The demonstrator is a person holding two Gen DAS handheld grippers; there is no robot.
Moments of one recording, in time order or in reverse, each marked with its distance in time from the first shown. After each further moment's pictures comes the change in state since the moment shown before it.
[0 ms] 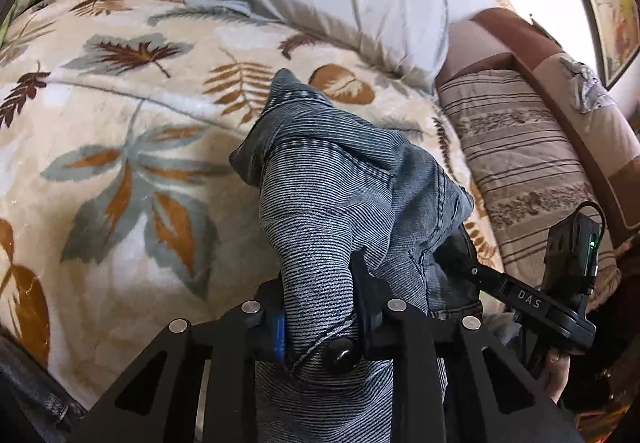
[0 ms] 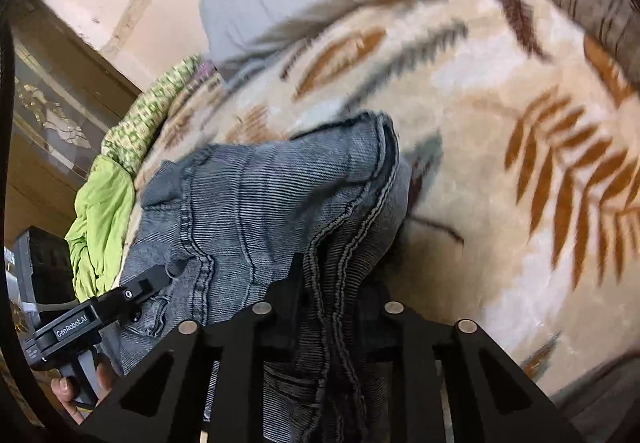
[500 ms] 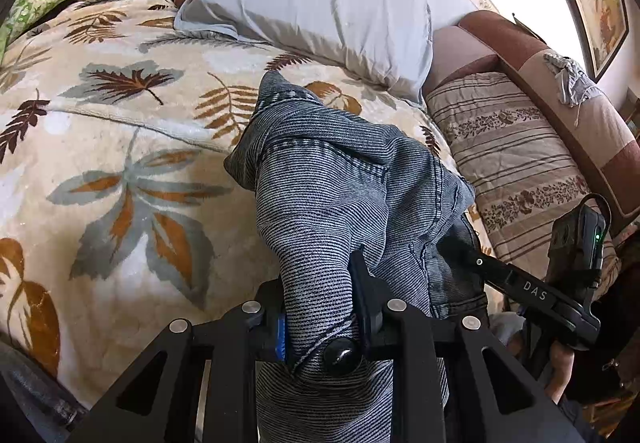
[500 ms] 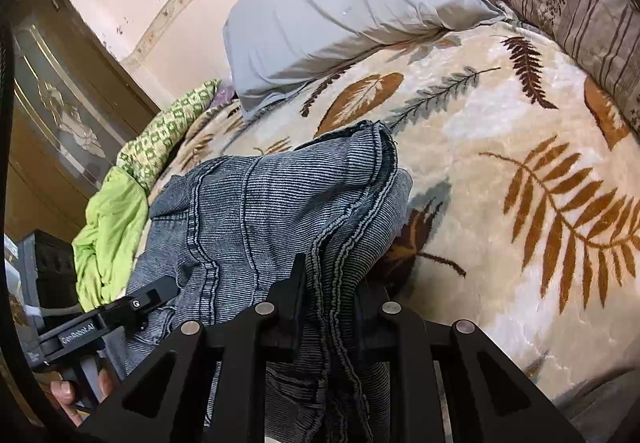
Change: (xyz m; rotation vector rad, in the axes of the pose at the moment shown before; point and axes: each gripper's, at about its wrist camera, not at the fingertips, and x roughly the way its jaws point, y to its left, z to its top) left arm -0.015 -0.002 -0.002 0.066 -0.032 -0.003; right arm -0.017 0.006 0.004 -0.030 -0.100 0.027
